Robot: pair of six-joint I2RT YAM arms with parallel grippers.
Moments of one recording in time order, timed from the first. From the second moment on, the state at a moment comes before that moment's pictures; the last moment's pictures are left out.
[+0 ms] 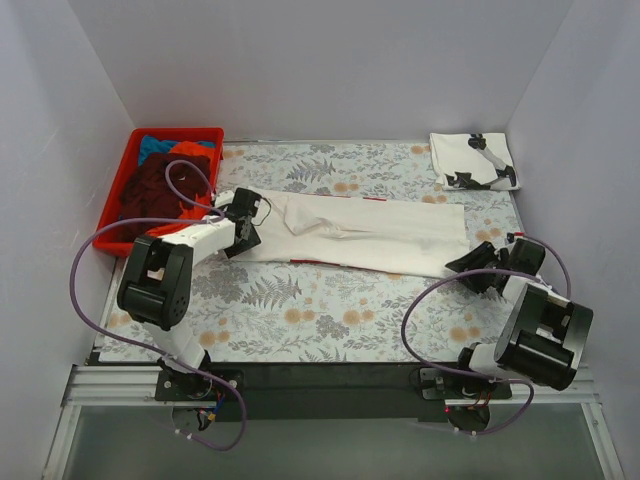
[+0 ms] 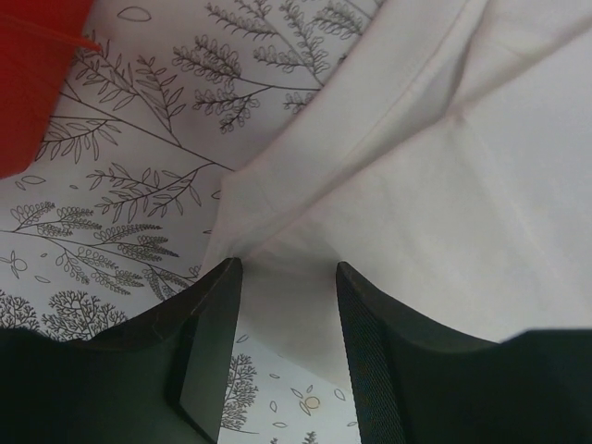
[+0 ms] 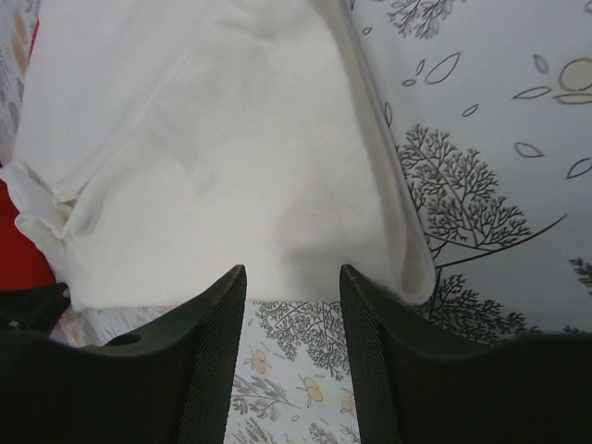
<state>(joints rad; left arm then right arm) -0.32 1.72 1.03 -0.42 -0.42 -0.74 -0.41 1.33 0.47 -0.06 -0.56 0.49</state>
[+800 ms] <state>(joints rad) -0.31 1.27 0.76 -0.66 -0.35 -0.87 -0.71 1.26 0.43 0.04 -0.67 0.52</state>
